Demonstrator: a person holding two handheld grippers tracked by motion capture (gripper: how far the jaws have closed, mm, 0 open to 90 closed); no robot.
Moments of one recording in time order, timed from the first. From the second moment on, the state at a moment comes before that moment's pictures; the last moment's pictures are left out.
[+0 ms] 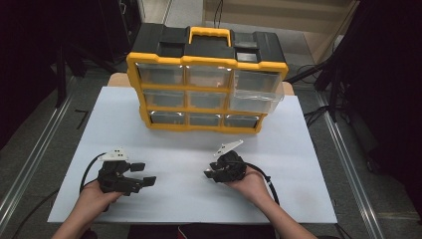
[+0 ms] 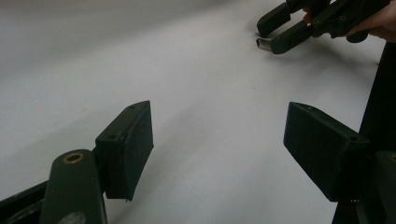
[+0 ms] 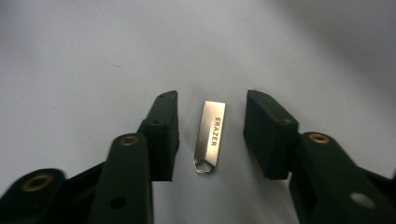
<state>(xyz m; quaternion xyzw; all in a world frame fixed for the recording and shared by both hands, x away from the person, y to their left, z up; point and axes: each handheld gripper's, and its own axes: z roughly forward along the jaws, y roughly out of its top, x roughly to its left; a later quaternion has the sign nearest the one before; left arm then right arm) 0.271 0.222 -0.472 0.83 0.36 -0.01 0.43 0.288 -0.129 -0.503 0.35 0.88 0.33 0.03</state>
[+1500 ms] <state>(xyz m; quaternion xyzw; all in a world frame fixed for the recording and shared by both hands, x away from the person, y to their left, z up) 0.272 0.222 -0.472 0.83 0.36 -0.01 0.43 0.298 -0.148 -0.477 0.33 0.87 0.36 -0.04</state>
